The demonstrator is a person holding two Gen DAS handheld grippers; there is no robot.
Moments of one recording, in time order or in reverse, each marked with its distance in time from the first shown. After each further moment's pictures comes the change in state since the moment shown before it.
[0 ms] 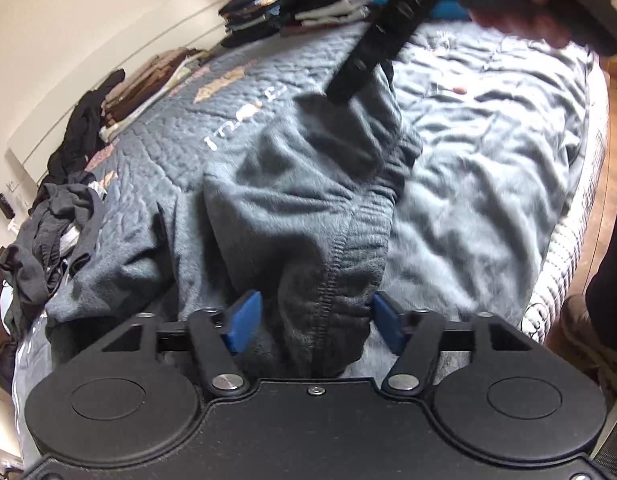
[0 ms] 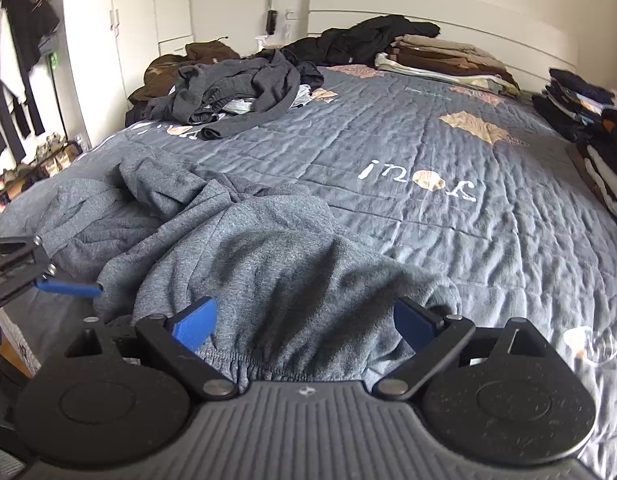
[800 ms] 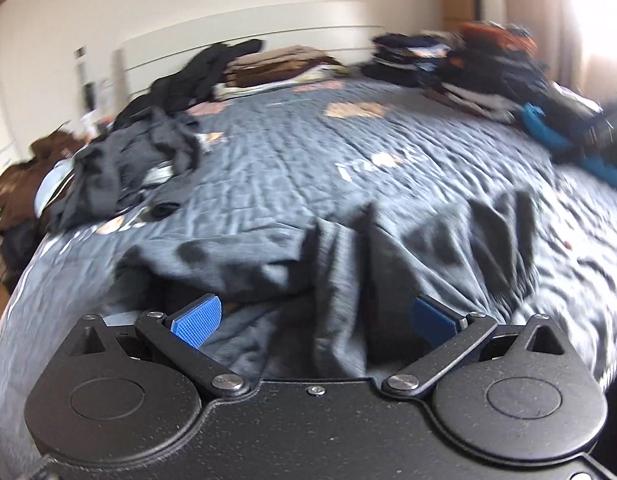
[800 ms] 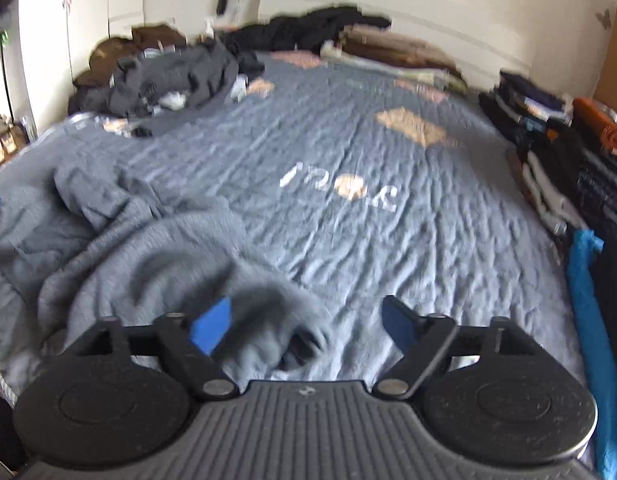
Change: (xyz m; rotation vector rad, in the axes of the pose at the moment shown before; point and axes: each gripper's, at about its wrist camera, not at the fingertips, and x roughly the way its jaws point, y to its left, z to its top) left arm -0.040 0.097 -0.001 -0.432 -0.118 0.083; right arm -0.033 -0.030 0.039 -0.007 0.046 -0.195
